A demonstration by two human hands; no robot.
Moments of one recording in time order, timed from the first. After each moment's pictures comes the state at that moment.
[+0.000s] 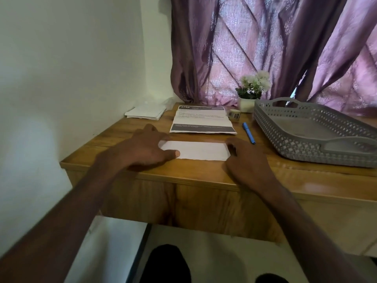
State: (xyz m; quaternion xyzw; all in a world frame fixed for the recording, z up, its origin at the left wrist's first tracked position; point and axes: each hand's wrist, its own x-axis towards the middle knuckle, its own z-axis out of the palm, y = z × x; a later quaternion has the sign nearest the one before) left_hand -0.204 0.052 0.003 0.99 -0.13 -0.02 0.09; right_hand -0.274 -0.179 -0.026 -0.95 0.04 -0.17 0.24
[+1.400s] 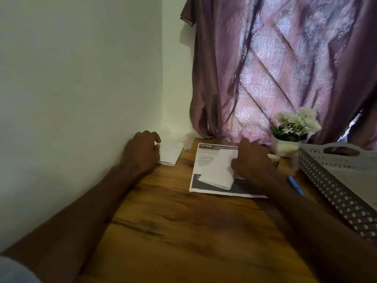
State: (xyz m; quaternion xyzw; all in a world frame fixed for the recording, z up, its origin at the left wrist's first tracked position) left_hand 0.027 0.113 -0.017 0.92 -0.10 0.32 0.20; right_hand -0.040 -0.173 0.010 -0.96 0.07 -0.21 0.15
